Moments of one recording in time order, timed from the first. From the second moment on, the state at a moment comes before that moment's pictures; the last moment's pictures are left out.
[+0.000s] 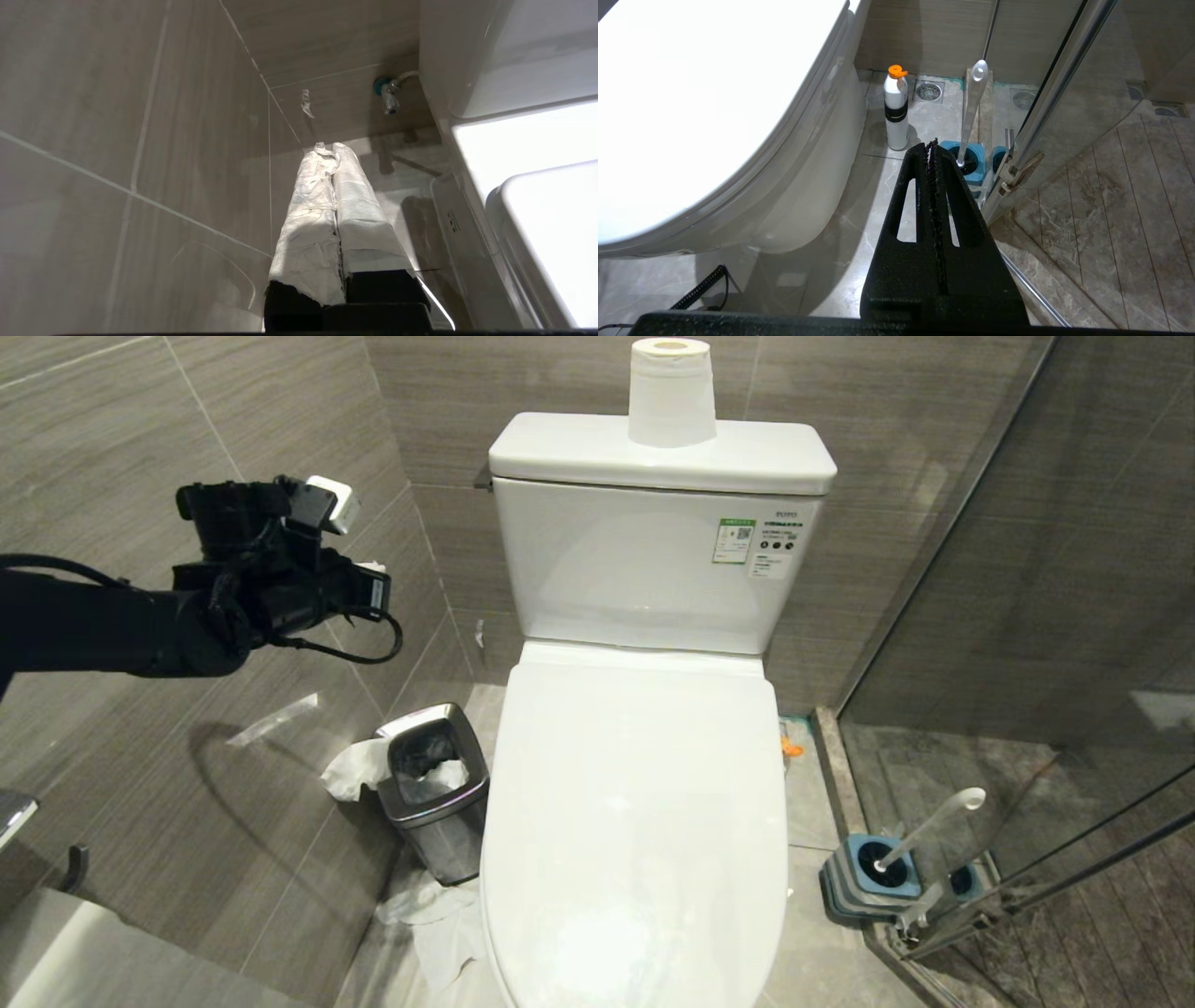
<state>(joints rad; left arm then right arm) -0.07 2.07 -1.62 -0.36 -0.05 0.30 0.01 0.00 0.00 0.00 -0.01 0.06</state>
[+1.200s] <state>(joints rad) 0.00 2.25 -1.48 -0.43 -0.25 0.20 0.01 0.00 0.00 0.00 -0.01 0.06</state>
